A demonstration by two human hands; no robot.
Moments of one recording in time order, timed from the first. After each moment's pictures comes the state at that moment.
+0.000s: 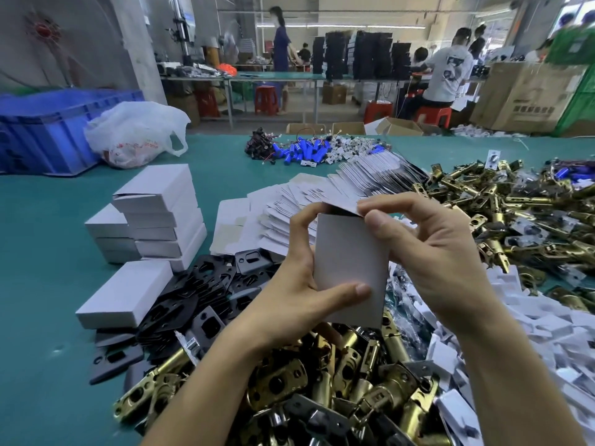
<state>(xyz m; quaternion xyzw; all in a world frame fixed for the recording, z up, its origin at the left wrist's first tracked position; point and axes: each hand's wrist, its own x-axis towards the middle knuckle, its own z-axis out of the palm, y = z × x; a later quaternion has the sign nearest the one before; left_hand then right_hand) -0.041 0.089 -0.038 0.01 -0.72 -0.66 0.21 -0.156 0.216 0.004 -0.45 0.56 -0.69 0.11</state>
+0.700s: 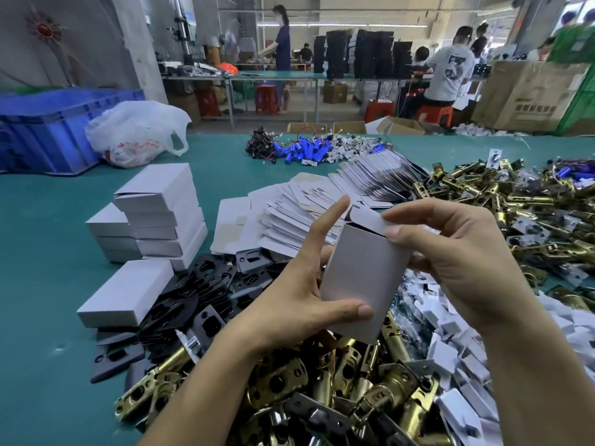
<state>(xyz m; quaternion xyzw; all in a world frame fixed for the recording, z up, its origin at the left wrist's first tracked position) -0.040 0.086 -0.038 -0.02 -0.77 -0.62 0.18 -0.168 0.231 0.012 -0.37 0.60 -0.69 0.14</state>
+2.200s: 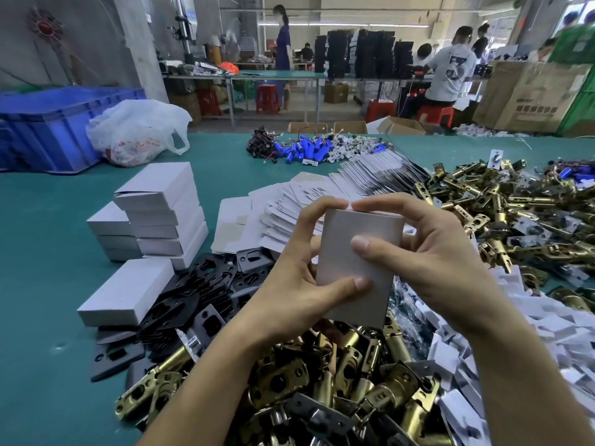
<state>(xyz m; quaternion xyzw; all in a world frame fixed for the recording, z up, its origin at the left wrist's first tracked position) -0.040 0.089 -0.033 -0.01 -0.70 -0.68 0.22 -0.156 0.223 0.008 -0.45 0.60 -0.64 0.16</state>
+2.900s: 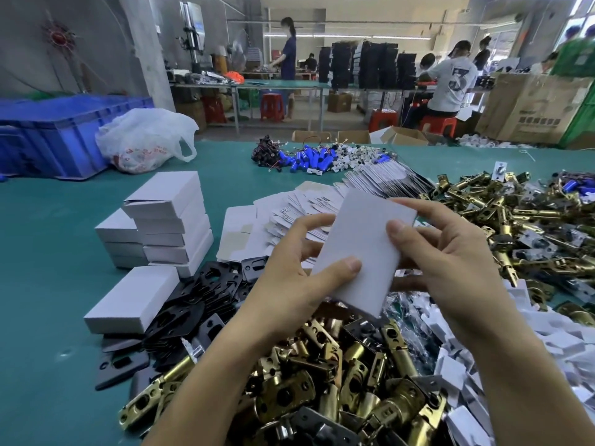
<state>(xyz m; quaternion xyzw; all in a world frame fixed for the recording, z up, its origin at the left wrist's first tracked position) -0.041 0.079 -0.027 0.12 -0.71 -0.65 0.25 -0.162 0.221 0.006 -0.34 0.61 -0.70 0.15</state>
